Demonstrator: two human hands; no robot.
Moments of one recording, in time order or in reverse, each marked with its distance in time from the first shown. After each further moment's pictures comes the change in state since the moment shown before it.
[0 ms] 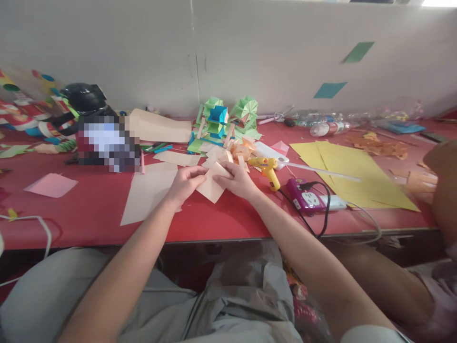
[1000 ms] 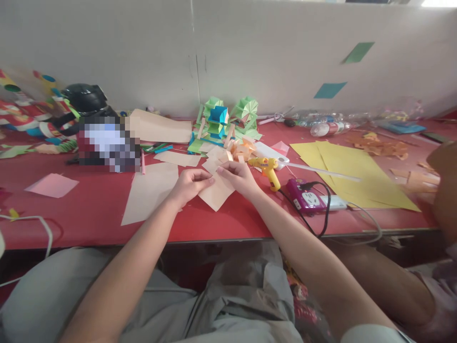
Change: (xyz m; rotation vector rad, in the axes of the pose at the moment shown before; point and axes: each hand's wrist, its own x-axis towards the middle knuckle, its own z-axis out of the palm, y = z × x) left_hand -0.003 0.003 0.005 -0.016 -0.105 -0.049; right_hand -0.001 -0.014 0.002 0.140 0.122 0.082
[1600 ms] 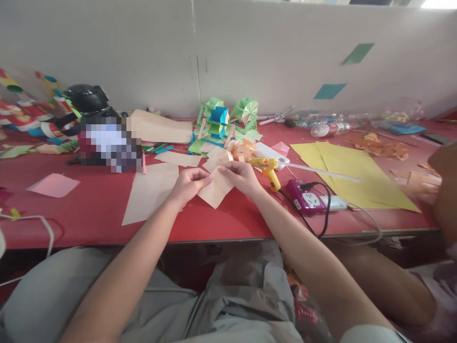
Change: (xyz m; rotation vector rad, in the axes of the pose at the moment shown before) left_hand 0.000 0.001 -0.001 0.014 0.076 0.007; right_hand 0.003 0.003 -0.006 -0.076 0.025 -0.019
